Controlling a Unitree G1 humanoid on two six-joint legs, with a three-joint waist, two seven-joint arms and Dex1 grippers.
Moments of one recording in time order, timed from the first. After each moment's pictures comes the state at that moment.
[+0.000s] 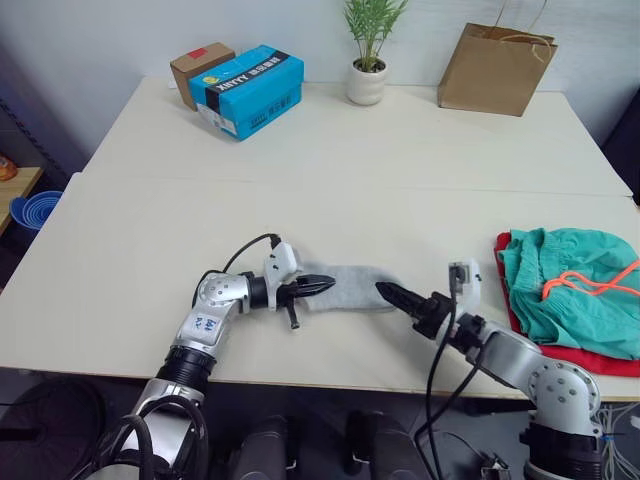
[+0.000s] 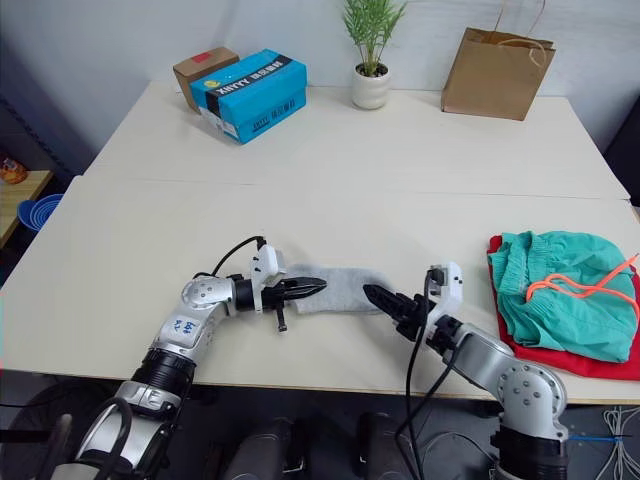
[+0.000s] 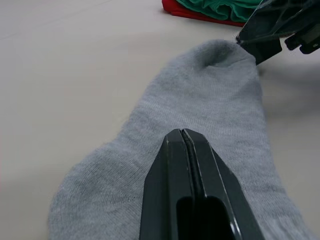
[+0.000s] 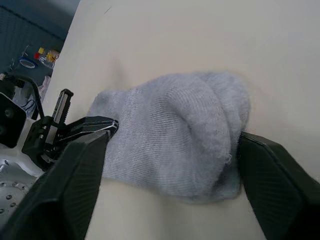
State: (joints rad) left arm -0.52 0.31 -0.17 0.37 -0.18 0.02 -0.96; right arm -0.15 -0.28 -0.27 -0.31 1.21 1.08 0.02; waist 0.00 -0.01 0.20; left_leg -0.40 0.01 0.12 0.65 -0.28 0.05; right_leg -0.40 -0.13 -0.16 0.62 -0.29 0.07
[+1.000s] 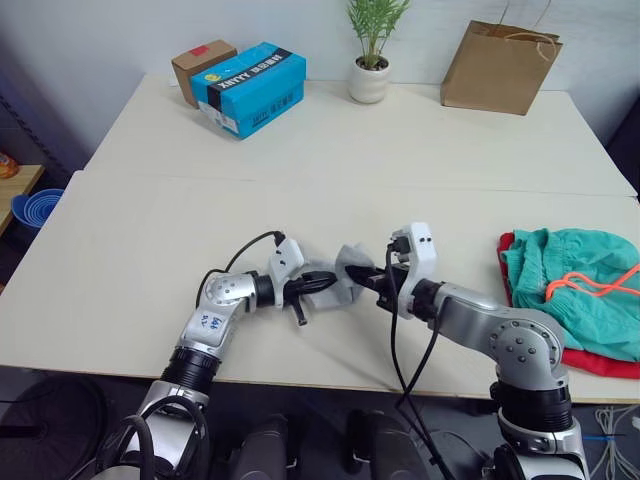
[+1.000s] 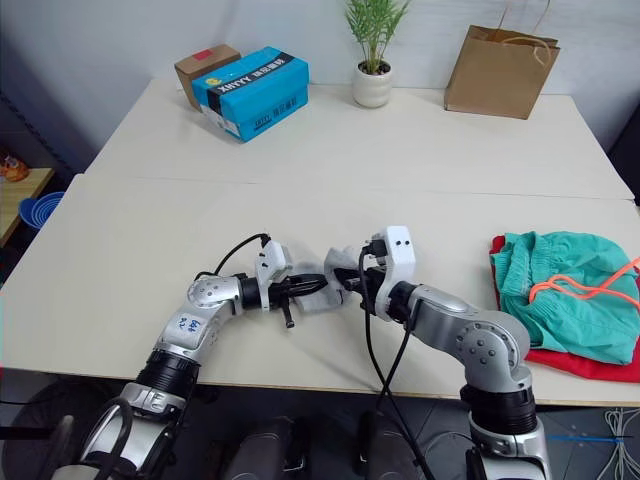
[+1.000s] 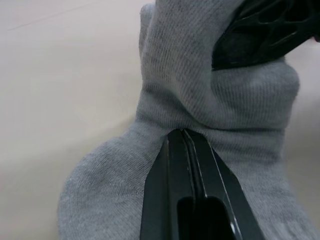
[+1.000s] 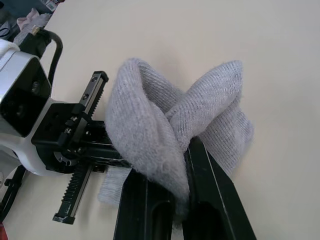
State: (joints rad) left arm -0.51 0.29 -0.16 0.28 -0.17 0.17 -0.86; right arm -0.40 -0.30 -0.04 -0.39 1.03 1.14 -0.03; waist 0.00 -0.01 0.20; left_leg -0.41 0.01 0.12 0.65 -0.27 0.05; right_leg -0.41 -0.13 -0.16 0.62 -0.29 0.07
